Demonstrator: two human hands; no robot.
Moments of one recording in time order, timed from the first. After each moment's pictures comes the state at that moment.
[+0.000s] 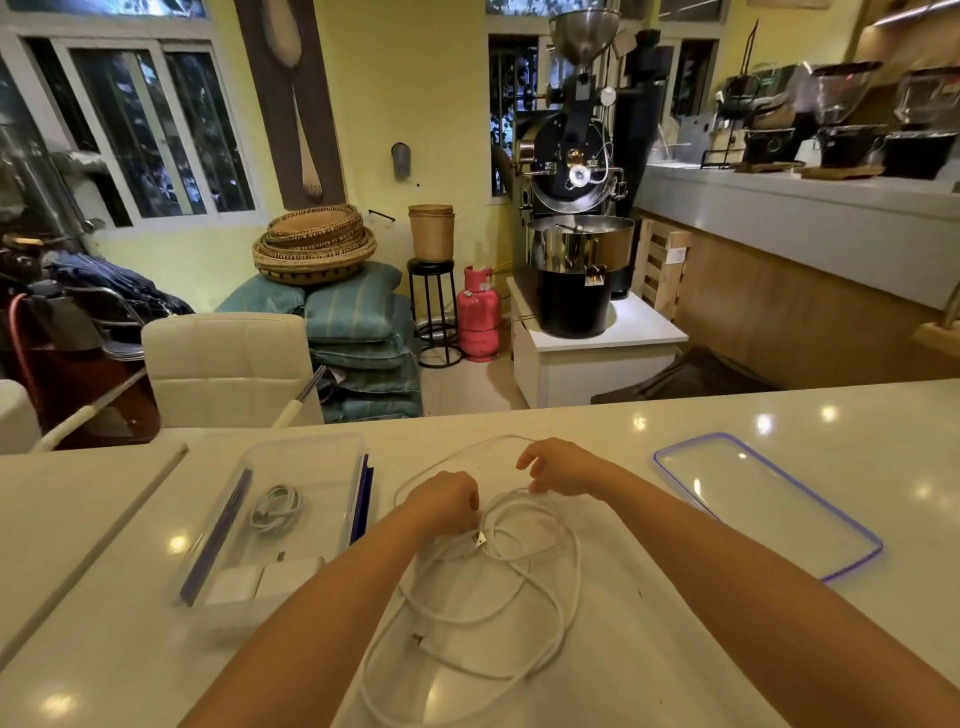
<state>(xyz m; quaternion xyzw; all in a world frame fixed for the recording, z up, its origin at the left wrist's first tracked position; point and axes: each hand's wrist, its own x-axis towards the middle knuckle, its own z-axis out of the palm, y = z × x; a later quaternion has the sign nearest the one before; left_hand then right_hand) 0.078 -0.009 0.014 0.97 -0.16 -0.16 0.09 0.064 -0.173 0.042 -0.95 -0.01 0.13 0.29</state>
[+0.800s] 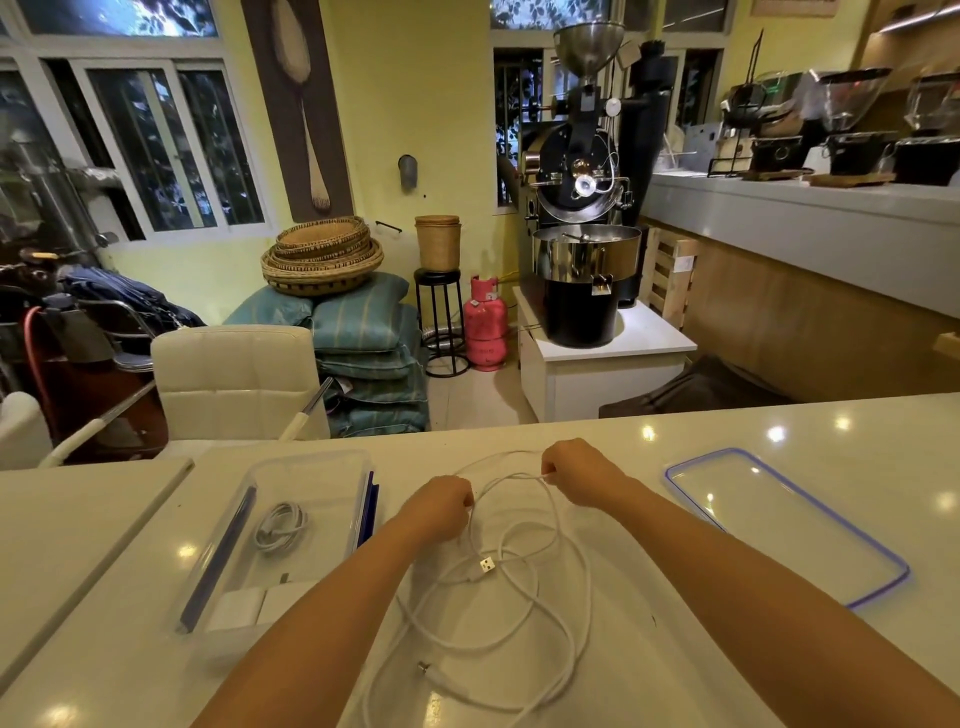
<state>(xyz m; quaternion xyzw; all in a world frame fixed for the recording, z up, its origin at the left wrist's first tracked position) 0.090 -0.001 0.018 0.97 -0.14 -0.11 0.14 0.077 -0.181 0.036 -0.99 -0.03 0.03 0.15</state>
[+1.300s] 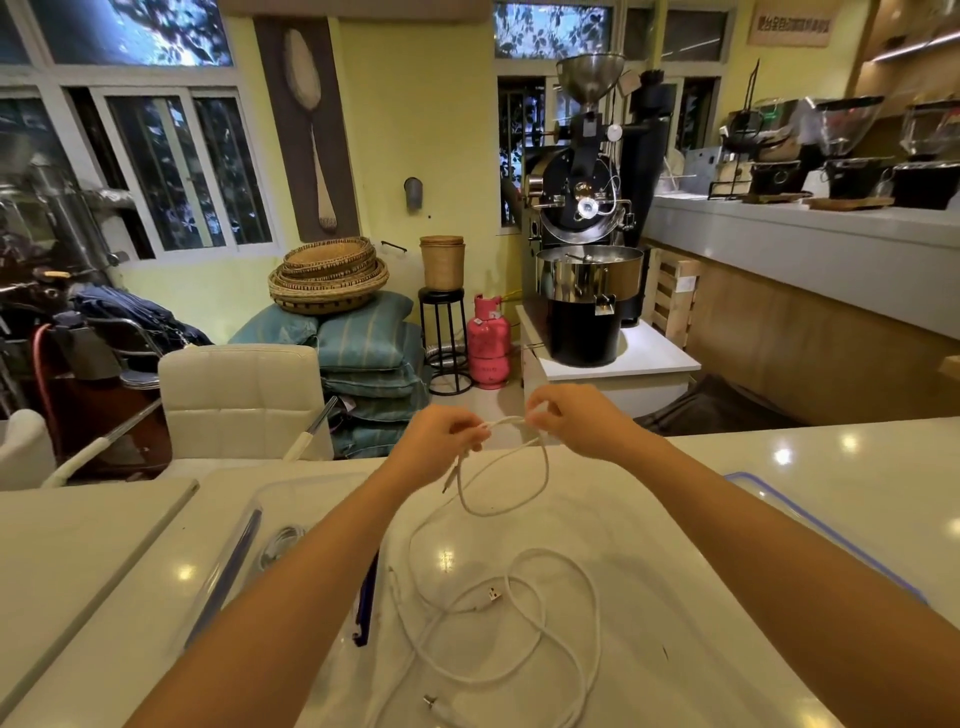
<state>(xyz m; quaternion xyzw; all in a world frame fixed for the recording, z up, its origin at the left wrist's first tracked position) 0.094 0.005 0.106 0.90 -0.20 0.04 0.38 0.073 -0.173 0.127 -0.96 -0.10 -0.06 0.27</state>
